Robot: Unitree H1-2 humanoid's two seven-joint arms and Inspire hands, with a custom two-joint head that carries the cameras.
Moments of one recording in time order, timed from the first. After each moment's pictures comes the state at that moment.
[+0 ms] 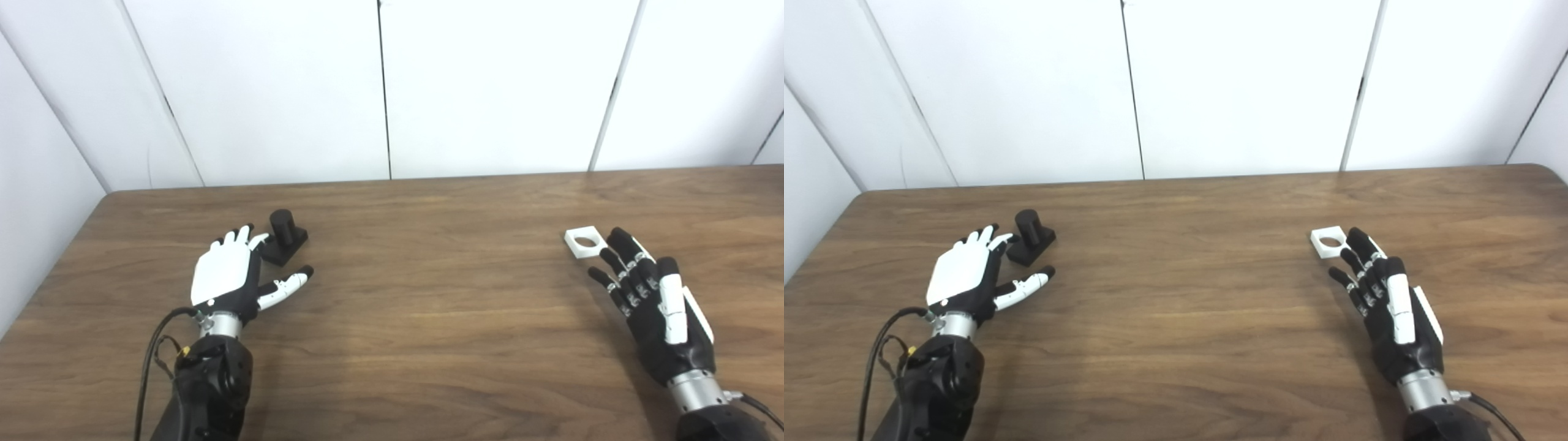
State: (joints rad) left arm -0.23 0.30 -0.17 -0.02 0.98 0.43 -0.08; right arm -0.02 -0.18 -0.17 -0.04 0.37 0.02 0.21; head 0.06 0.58
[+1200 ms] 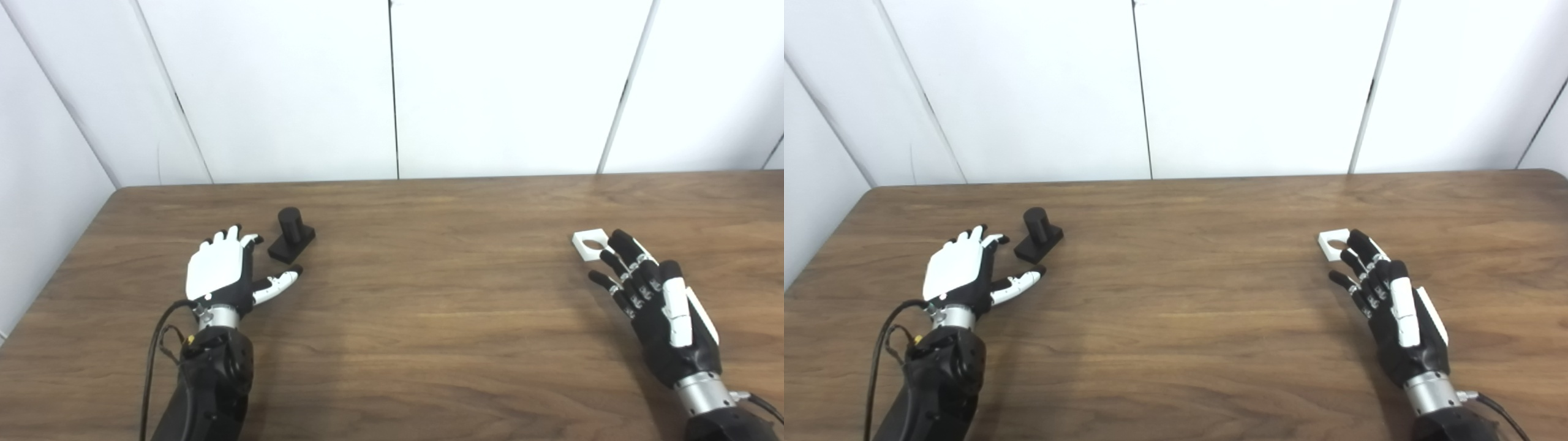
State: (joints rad) left arm -0.29 0.28 -0.15 0.09 1.03 0.46 -0.06; right arm -0.01 -0.21 -0.17 -0.03 0.37 0.00 0.23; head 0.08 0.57
